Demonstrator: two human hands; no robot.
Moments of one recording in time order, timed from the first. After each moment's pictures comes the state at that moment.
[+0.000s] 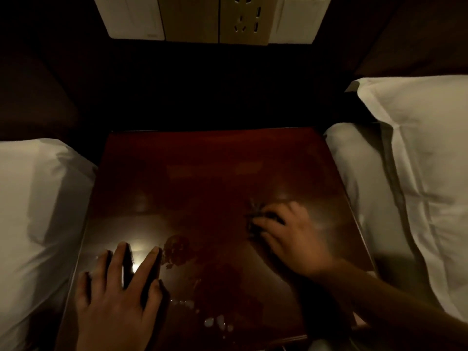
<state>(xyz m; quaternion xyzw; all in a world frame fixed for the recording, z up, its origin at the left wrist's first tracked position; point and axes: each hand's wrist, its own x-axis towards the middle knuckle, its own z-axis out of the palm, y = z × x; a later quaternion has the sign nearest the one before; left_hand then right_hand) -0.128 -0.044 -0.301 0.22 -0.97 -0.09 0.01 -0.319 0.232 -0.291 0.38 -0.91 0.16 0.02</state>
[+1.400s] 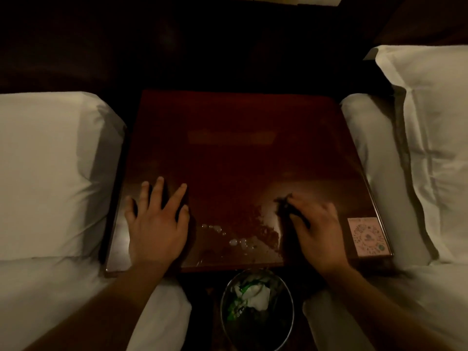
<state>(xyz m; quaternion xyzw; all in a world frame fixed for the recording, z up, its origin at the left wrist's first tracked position) -0.123 -0.051 -0.309 0.21 -0.97 -0.10 0.00 -0.206 0.246 -0.292 0.15 -0.95 0.26 0.01</state>
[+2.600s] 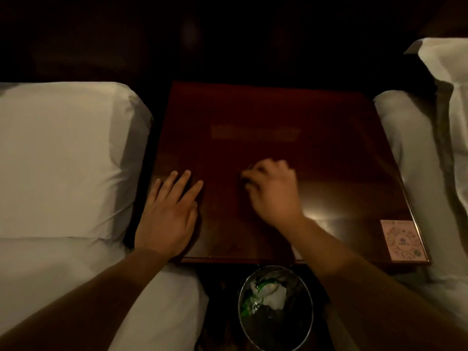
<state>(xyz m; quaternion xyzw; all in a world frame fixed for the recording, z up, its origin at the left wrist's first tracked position) -0.103 -0.098 -0.317 0.07 -0.99 -0.08 0.02 -0.233 0.109 -0.293 0.31 -0.94 0.15 0.04</state>
